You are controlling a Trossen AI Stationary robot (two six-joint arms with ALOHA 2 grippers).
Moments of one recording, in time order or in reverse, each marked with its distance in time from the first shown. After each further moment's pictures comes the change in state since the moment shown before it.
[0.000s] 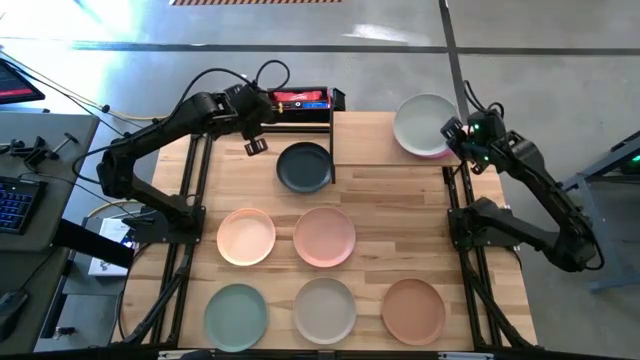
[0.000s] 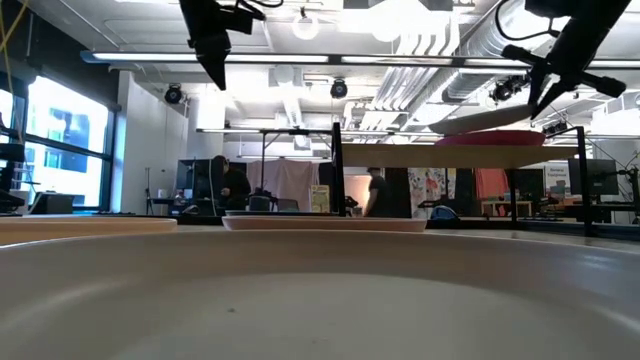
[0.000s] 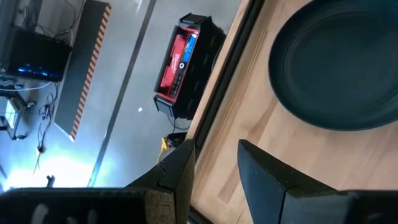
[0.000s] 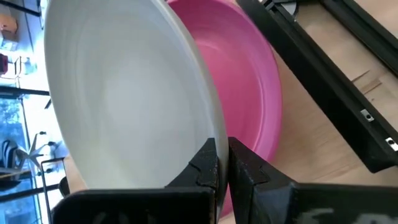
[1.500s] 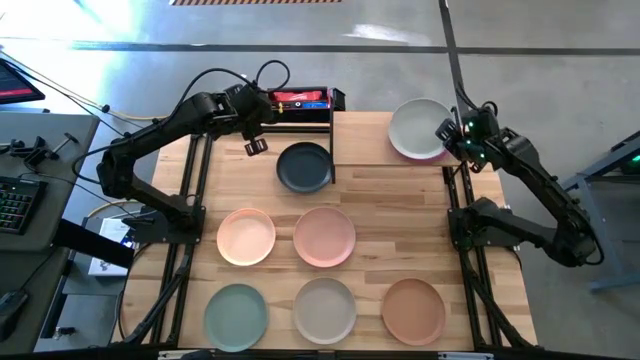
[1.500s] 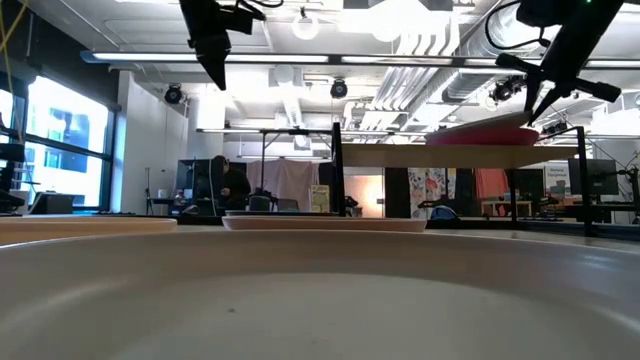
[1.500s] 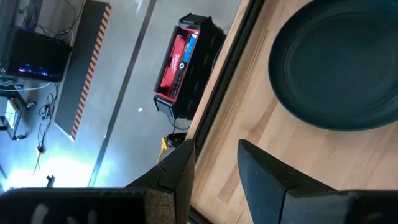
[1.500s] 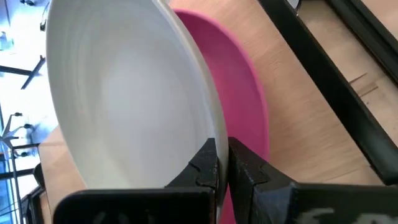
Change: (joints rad) left arm 0.000 0.000 0.000 0.001 0.000 0.000; right arm 0.001 0.055 -0.001 0.000 -0.026 -0.080
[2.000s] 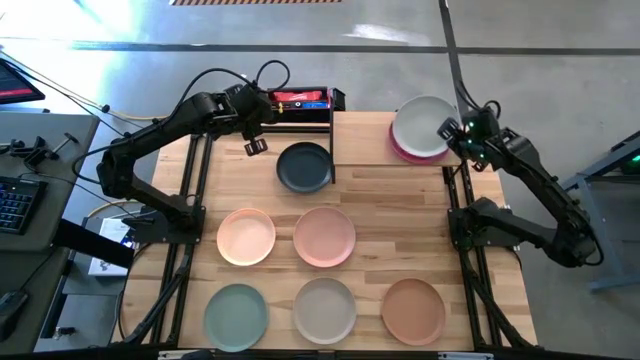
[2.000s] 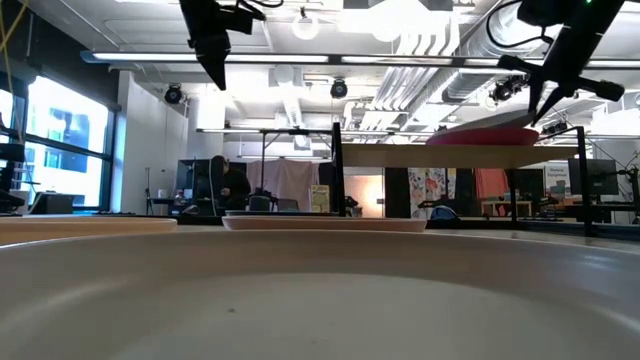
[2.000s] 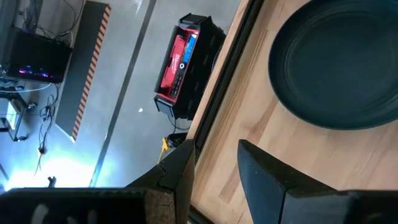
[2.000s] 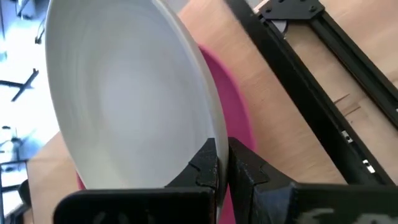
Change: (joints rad) left arm 0.000 0.000 0.000 0.000 0.000 0.008; right arm 0.000 -0.004 0.000 0.002 0.071 -0.027
